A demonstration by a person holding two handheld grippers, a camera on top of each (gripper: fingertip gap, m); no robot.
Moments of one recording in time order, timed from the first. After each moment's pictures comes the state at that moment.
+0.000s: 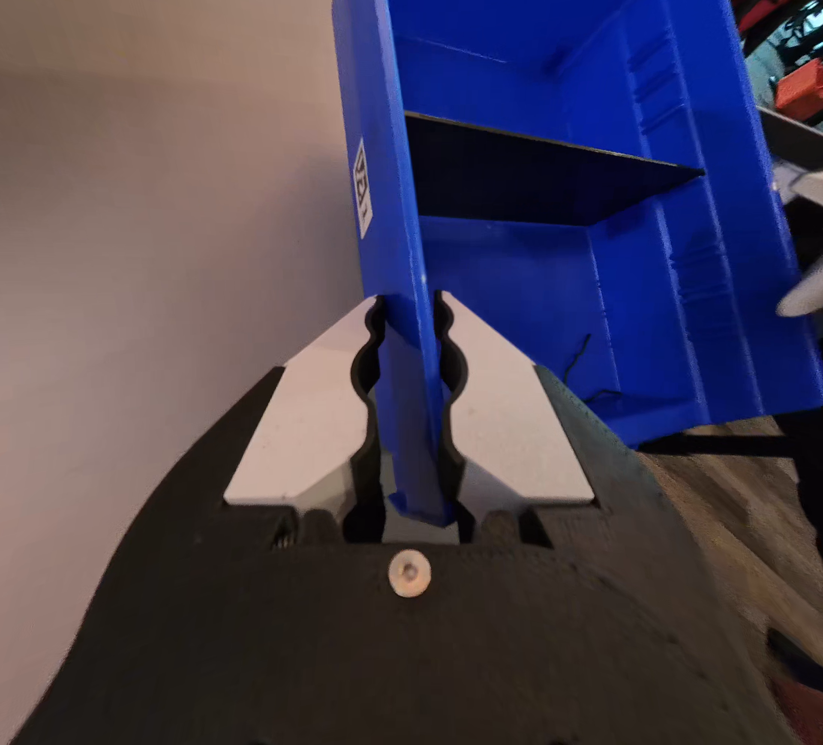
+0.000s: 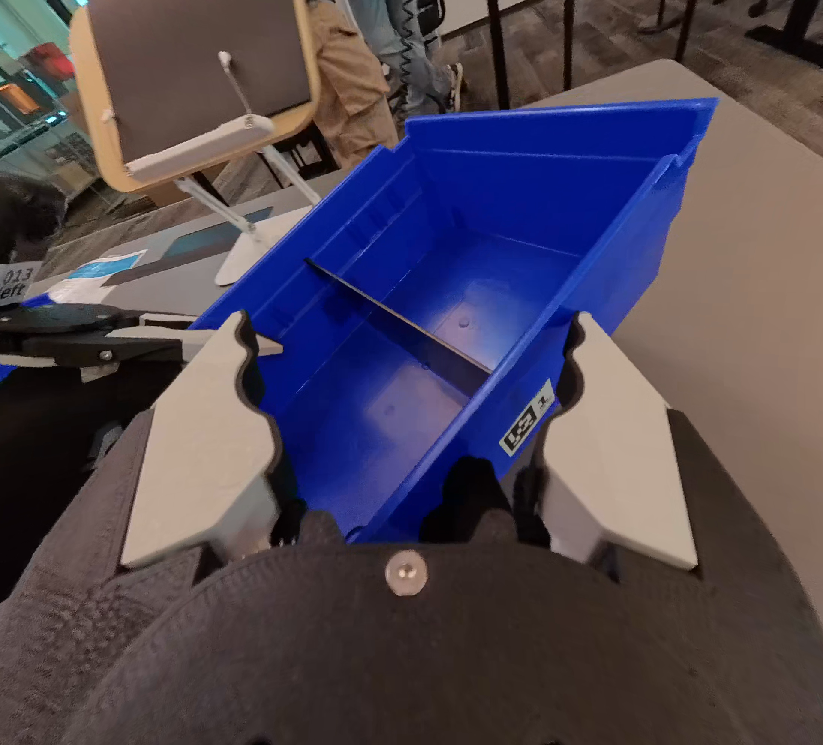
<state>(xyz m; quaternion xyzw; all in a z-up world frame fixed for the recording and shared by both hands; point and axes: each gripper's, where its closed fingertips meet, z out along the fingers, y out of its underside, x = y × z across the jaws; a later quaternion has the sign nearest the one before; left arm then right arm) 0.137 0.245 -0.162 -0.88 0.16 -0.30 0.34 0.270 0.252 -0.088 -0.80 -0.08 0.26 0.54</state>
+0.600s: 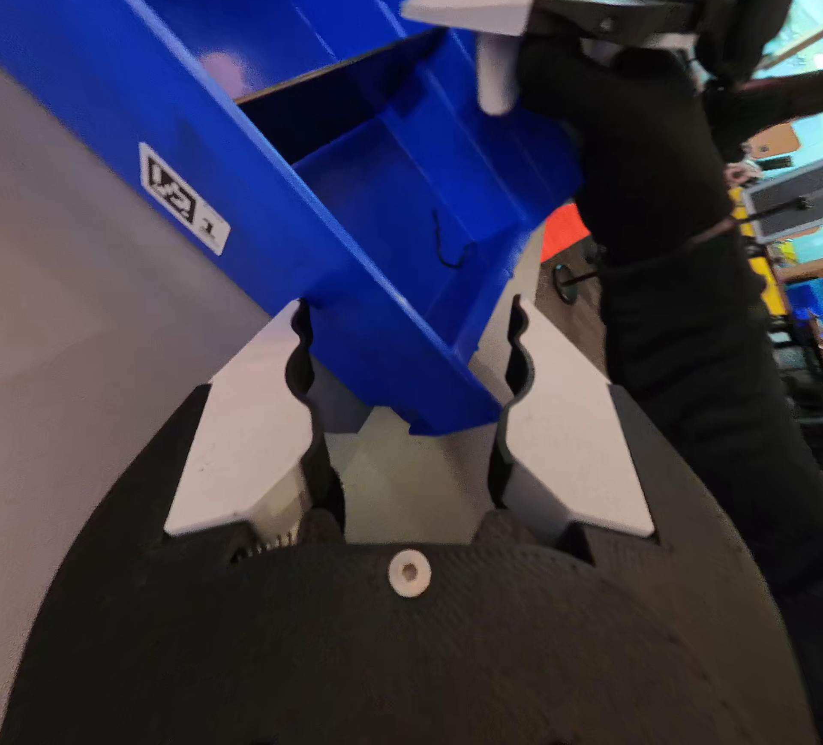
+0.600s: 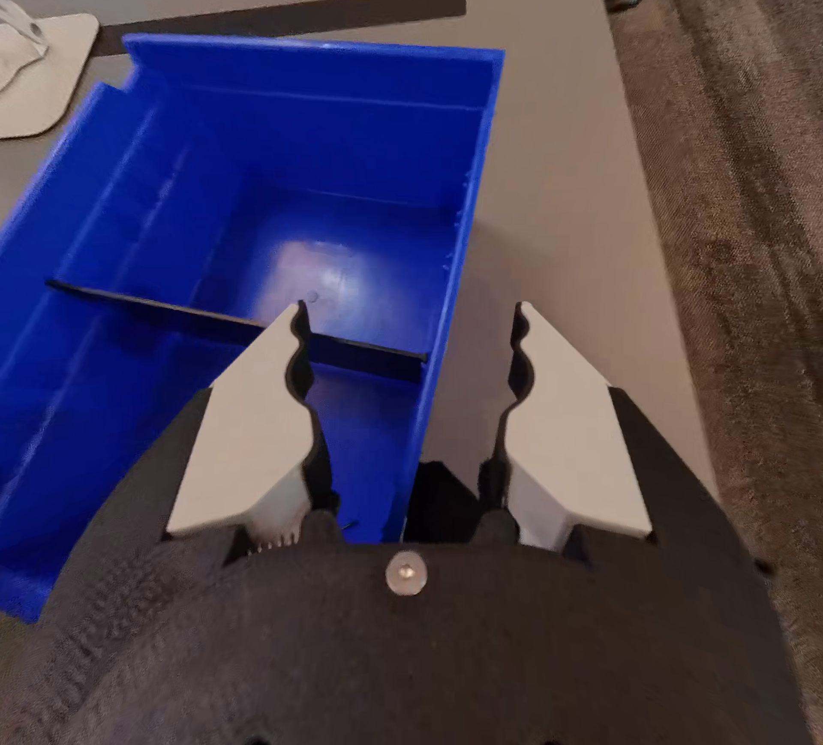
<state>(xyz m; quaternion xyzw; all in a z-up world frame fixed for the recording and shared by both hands) 0.283 0.228 -0.169 -0.84 0.19 -0.43 0.27 0.407 0.371 -0.162 -0.89 -0.16 0.14 0.41</state>
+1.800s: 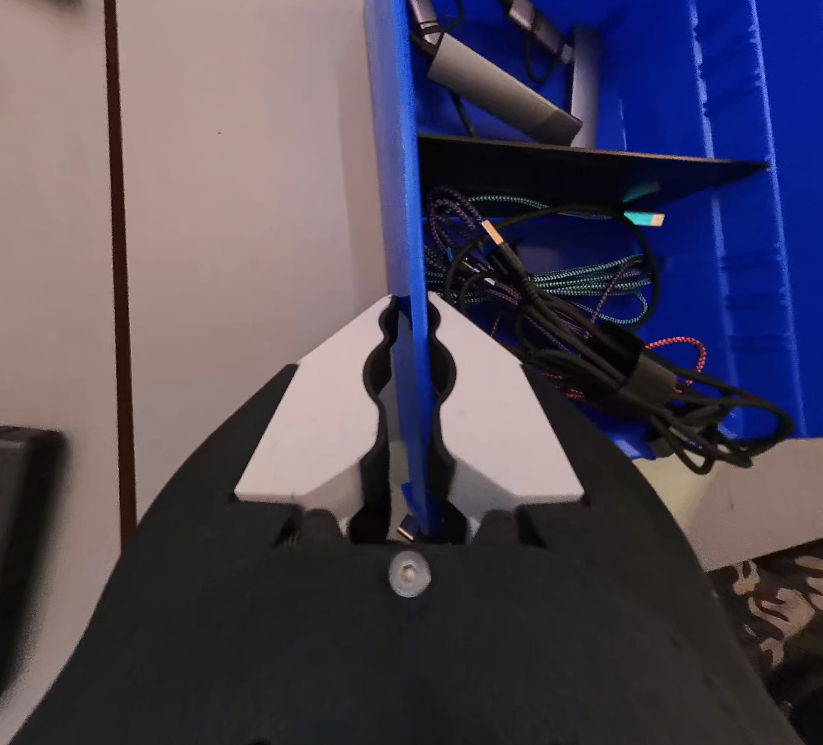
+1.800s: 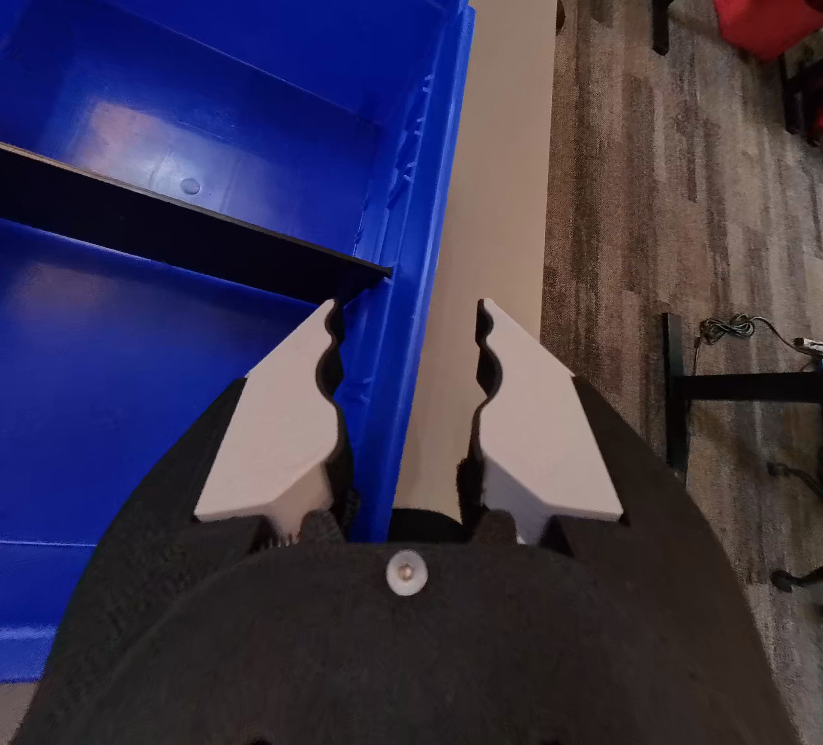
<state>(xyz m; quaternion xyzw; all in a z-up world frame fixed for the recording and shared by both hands) -0.423 -0.040 -0.190 -0.92 -0.20 -0.07 0.33 0.443 0.383 -0.179 -0.87 -0.31 -0.06 0.39</state>
